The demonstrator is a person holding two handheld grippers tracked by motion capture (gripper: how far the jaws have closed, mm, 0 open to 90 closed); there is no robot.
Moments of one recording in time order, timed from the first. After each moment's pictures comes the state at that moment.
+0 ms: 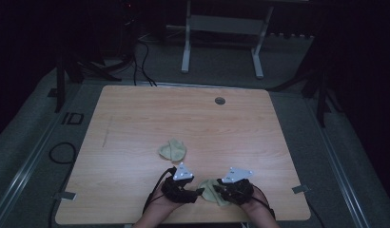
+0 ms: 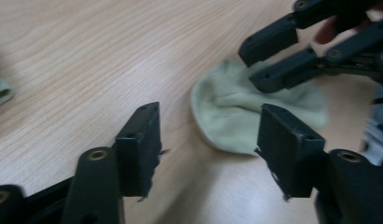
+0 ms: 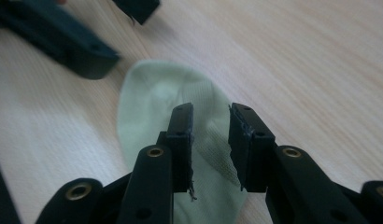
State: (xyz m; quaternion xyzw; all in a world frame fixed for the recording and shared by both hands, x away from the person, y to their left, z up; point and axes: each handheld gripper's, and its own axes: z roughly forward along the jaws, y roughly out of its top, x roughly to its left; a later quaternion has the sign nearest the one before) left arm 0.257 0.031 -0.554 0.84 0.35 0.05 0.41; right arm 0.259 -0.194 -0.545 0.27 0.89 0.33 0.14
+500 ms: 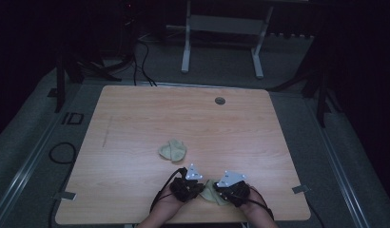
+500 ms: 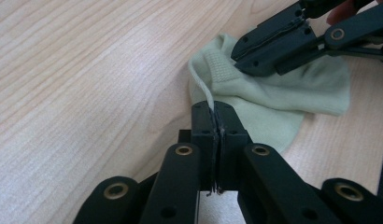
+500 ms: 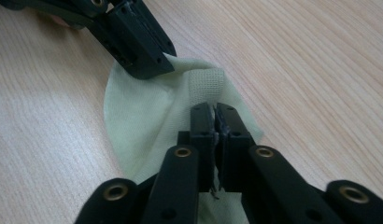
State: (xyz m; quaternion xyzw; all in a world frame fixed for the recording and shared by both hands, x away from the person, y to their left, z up) left arm 0.260 0.014 -0.561 0.87 0.32 0.05 0.38; right arm 0.254 -0.185 -0.551 0.24 0.91 0.30 0.17
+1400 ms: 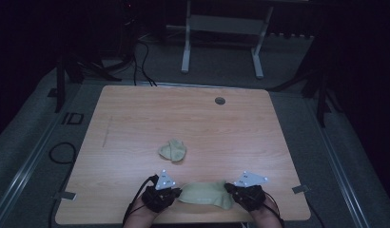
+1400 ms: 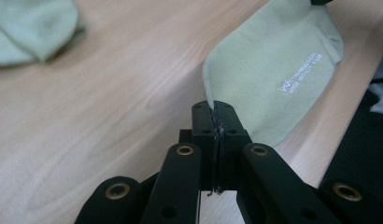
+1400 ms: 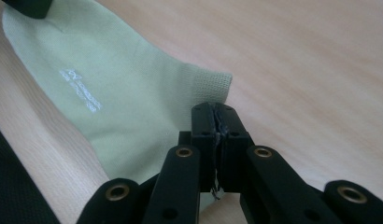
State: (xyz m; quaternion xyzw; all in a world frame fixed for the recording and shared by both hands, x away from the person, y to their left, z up) left arm 0.220 0.082 -0.549 0.85 0.37 0.08 0.37; right arm 0.236 -0.221 -0.532 0.32 0.87 0.35 0.16
